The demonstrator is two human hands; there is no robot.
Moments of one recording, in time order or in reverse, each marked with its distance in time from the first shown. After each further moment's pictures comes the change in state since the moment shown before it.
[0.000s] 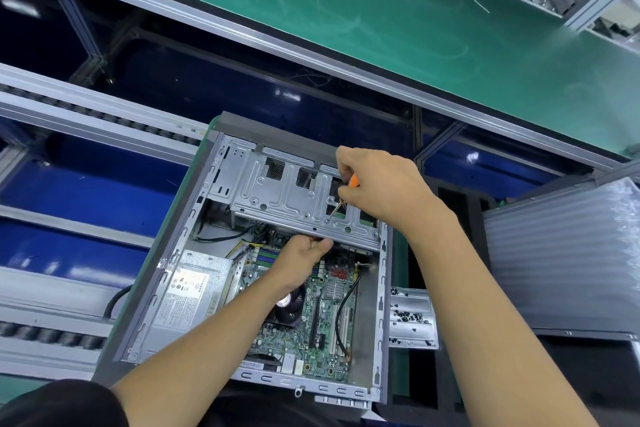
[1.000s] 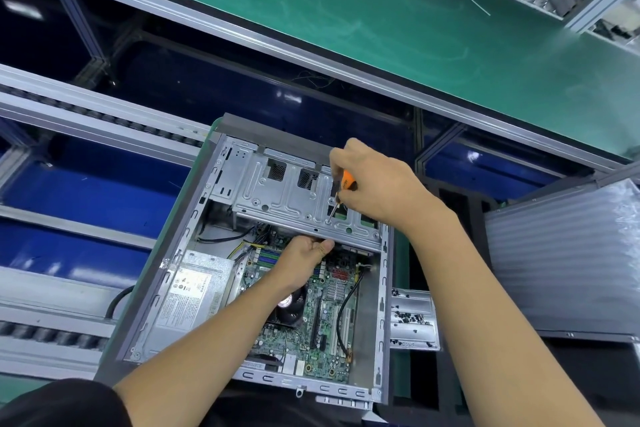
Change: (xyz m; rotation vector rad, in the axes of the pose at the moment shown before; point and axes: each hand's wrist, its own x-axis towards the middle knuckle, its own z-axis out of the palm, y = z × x) left_hand 0.003 -0.006 0.000 0.006 0.015 -0.005; right_hand 0.003 -0.003 0.000 0.032 -0.022 -0.092
